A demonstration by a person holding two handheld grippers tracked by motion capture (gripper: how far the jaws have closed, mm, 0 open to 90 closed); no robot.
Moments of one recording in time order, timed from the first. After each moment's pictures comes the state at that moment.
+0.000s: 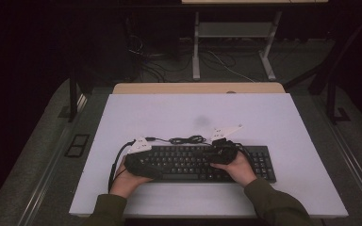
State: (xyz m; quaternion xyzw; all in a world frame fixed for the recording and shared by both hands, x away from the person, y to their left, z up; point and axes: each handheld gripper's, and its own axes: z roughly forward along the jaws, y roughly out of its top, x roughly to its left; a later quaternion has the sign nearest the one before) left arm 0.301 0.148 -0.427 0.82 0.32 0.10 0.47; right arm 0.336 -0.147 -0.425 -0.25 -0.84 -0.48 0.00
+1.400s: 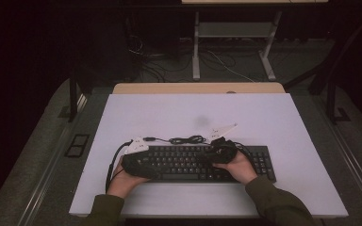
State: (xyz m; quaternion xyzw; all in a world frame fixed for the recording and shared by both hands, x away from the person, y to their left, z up) left arm 0.300 0.155 -0.427 0.82 0.32 0.10 0.47; right arm 0.345 -0.149 -0.431 -0.26 -0.87 -0.42 -0.01
